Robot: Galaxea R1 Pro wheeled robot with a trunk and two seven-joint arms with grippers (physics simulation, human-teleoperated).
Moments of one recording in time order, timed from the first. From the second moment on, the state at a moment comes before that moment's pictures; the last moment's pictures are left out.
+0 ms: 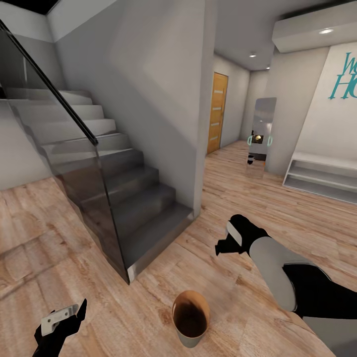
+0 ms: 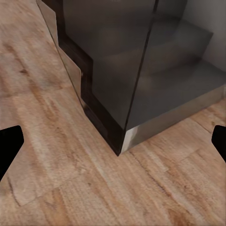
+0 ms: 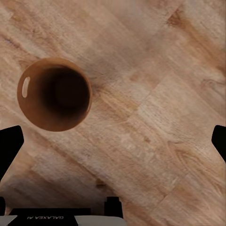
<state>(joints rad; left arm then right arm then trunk) 0.07 0.08 0.22 -1.26 0.25 -0.13 -0.02 -1.14 0.05 0.01 -0.22 0.01 0.98 -0.06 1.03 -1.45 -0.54</state>
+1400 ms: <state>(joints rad) 0.07 0.08 0.22 -1.26 0.25 -0.13 -0.02 -1.14 0.08 0.01 -0.22 0.00 0.97 -0.06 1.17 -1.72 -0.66</state>
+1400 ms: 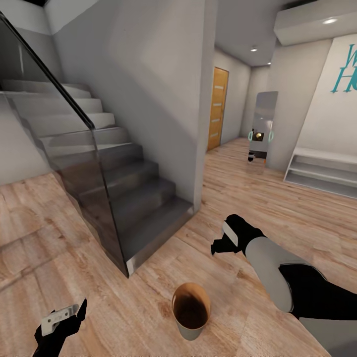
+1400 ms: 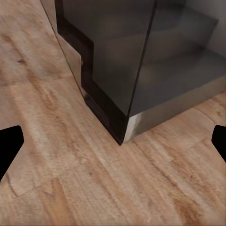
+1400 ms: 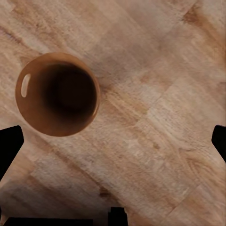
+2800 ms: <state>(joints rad) 0.07 0.08 0.19 -1.26 0.25 -0.13 -0.02 -1.14 0.08 0.07 -0.22 0.00 0.97 -0.06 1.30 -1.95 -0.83</state>
